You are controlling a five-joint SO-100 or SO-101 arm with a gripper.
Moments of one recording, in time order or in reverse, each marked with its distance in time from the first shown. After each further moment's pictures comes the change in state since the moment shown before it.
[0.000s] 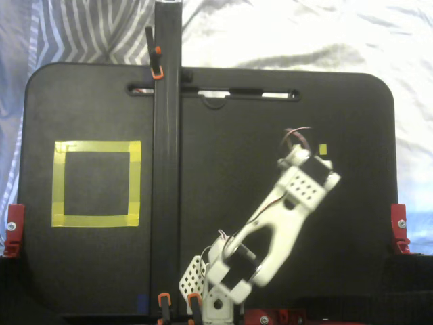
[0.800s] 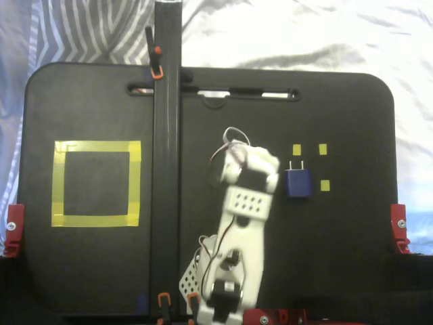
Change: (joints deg) arm -25.5 21.8 14.4 -5.1 39.6
